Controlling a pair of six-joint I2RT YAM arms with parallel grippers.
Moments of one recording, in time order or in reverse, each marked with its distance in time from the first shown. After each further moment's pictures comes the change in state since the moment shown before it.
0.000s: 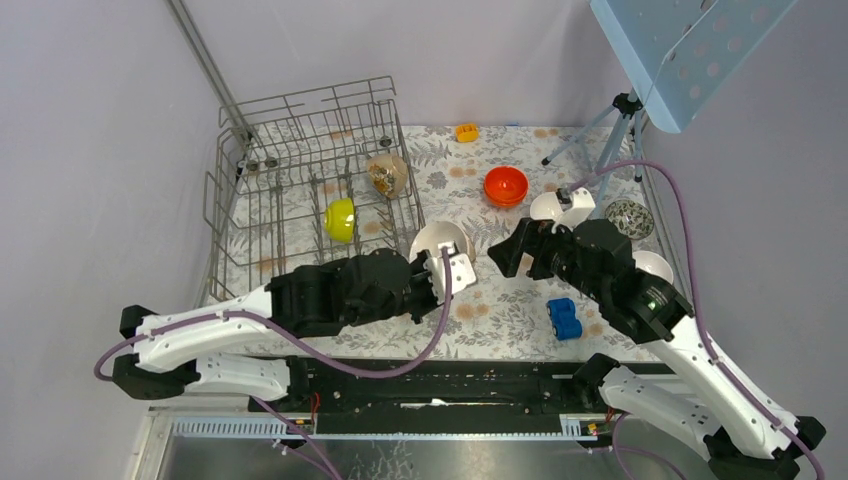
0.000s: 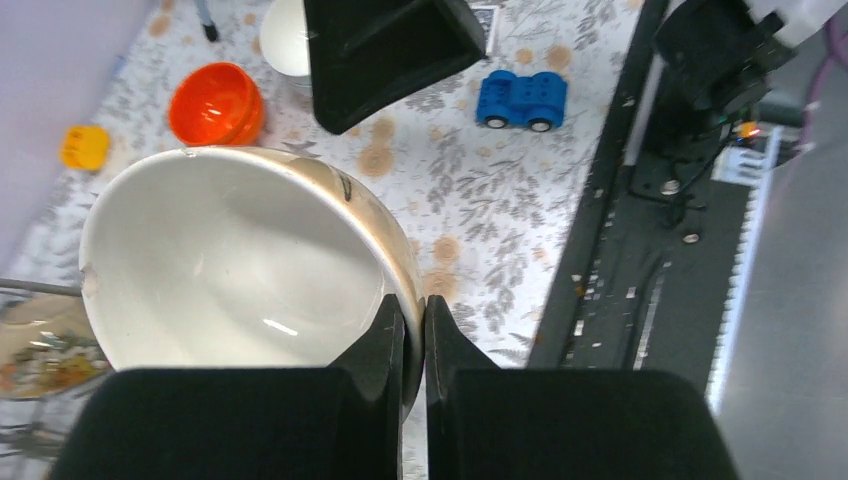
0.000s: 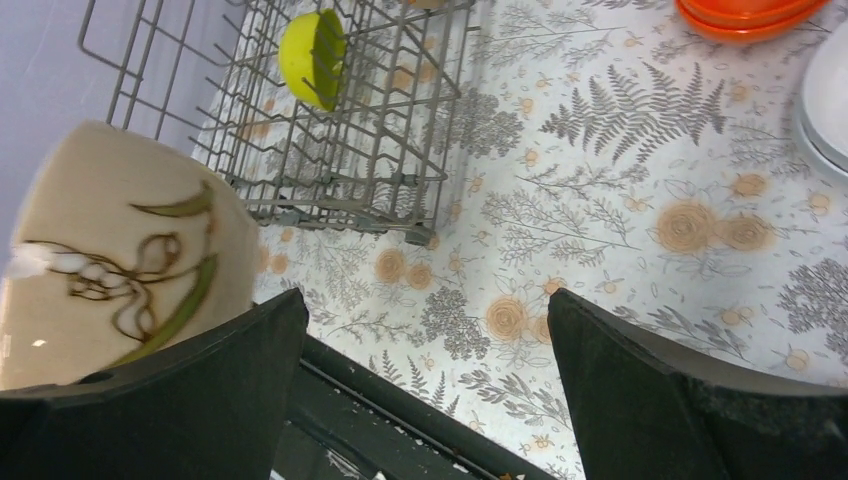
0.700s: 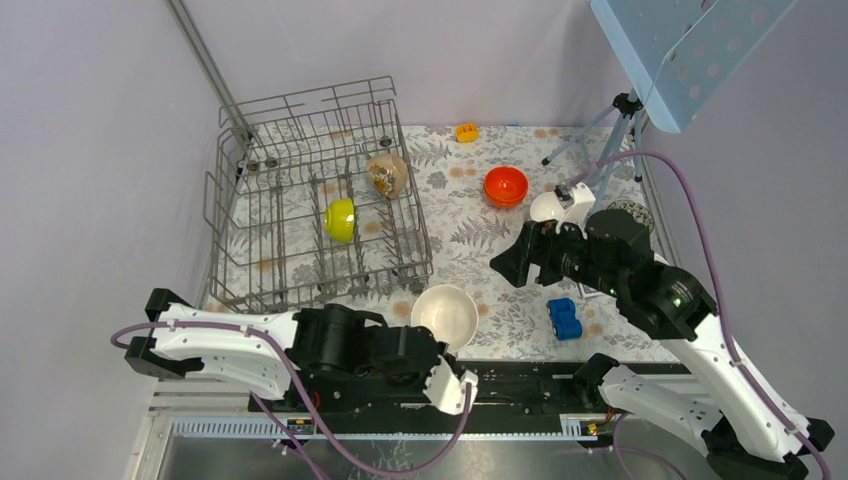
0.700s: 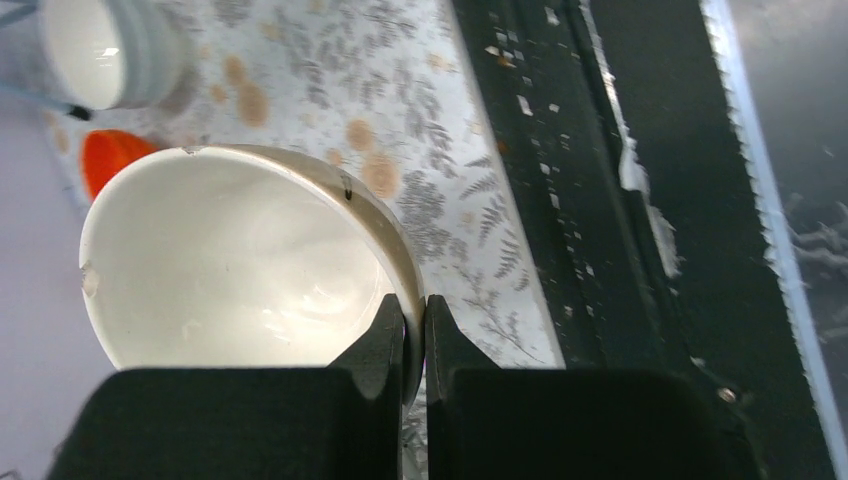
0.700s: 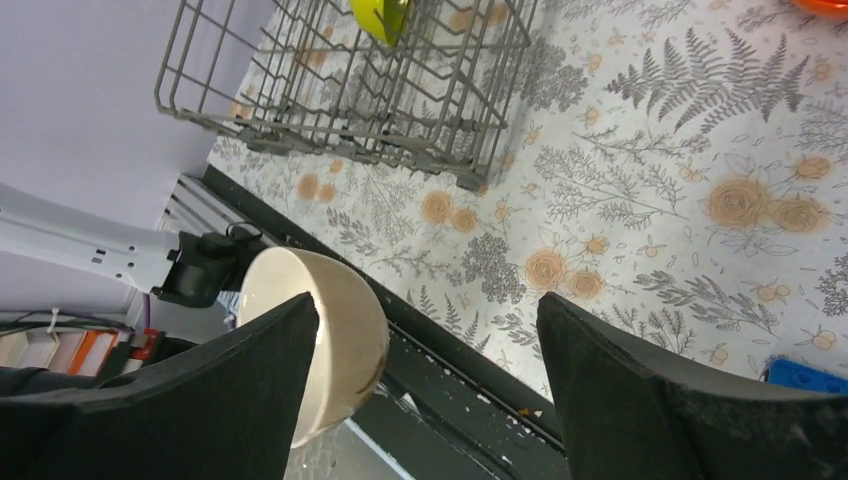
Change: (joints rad) left arm -0.317 0.037 -0.089 -0.269 -0.057 0.446; right arm 0.000 0.008 0.153 -0.182 -0.130 -0.034
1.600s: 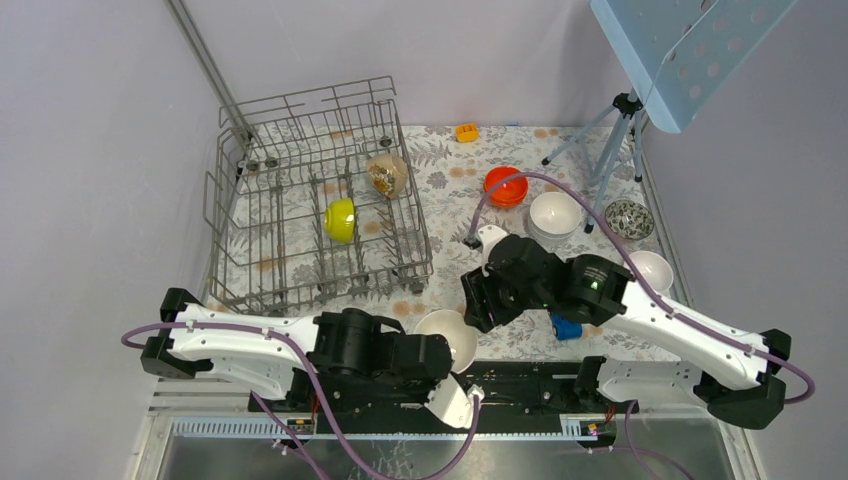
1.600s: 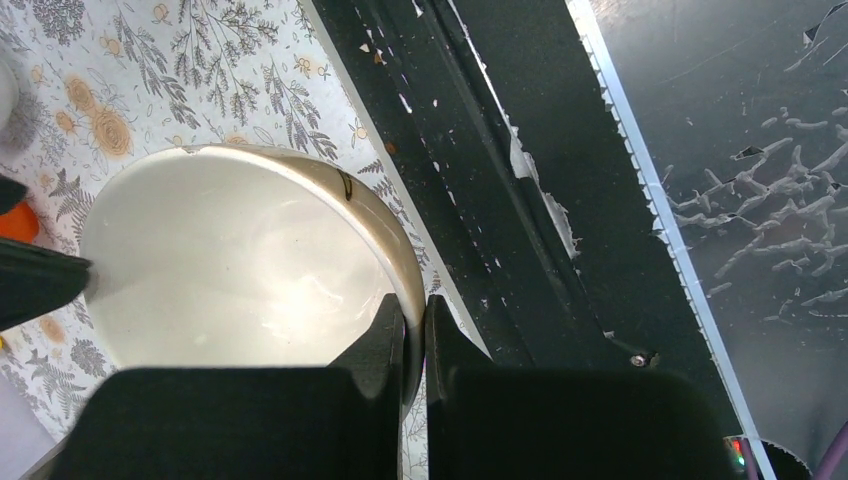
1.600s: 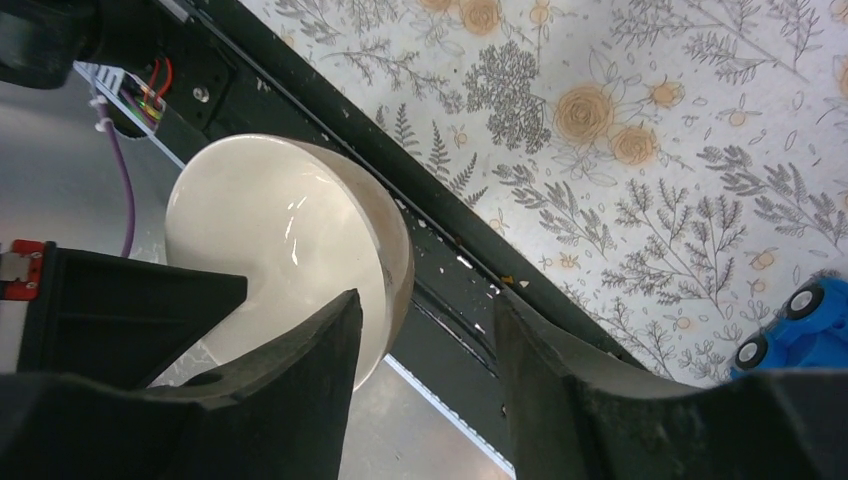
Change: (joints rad) left arm 0.000 0.087 0.000 -0.089 0.203 -0.035; right arm 0.381 0.267 0.040 -0.191 0.085 -0.022
